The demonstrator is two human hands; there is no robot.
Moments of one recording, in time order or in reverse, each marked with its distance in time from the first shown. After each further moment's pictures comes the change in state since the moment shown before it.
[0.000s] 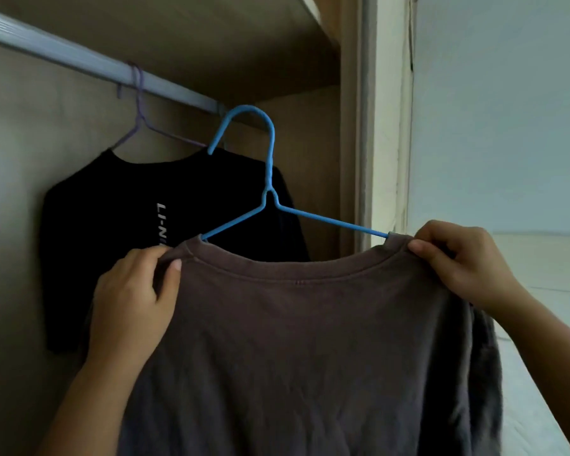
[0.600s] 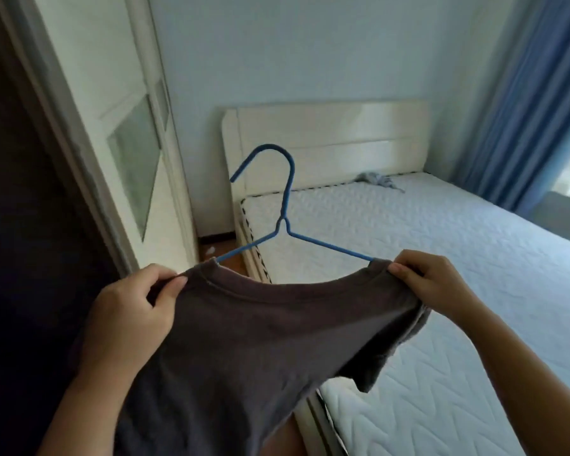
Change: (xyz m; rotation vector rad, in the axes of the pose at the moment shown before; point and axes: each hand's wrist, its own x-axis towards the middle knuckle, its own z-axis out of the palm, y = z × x) left_hand -0.139 0.157 0.158 -0.734 -0.711 0.201; right_hand -0.289 0.034 -0.116 -0.386 -0.148 1.018
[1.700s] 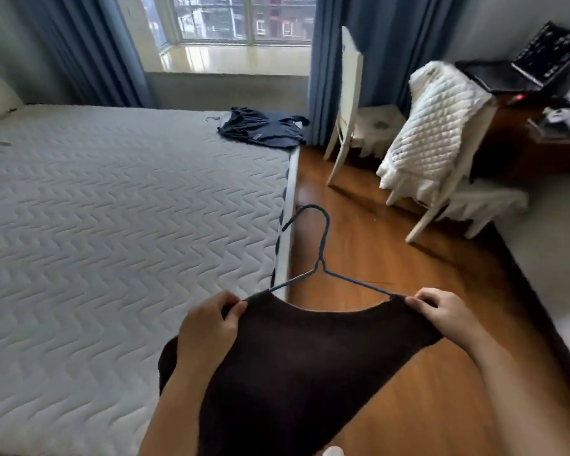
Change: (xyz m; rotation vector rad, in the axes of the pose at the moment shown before) left_hand -0.385 0.466 0.255 -0.394 -1.060 0.509; right_hand -0.692 0.214 -0.227 0.058 0.546 1.336
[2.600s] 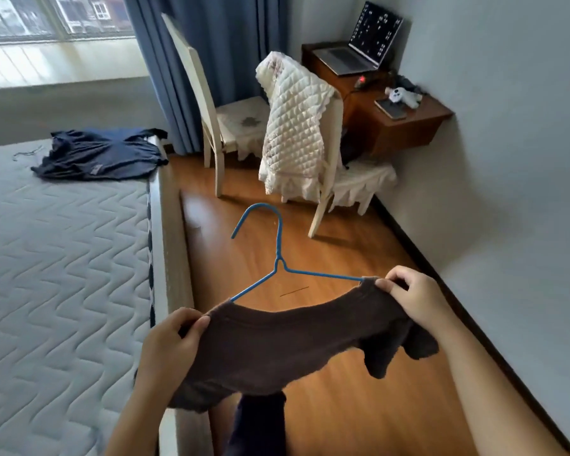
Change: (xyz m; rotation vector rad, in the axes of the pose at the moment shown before) left_hand 0.161 0.174 0.190 -0.083 -0.345 0.215; right_hand 0.113 0.111 -0.160 0.014 0.377 0.260
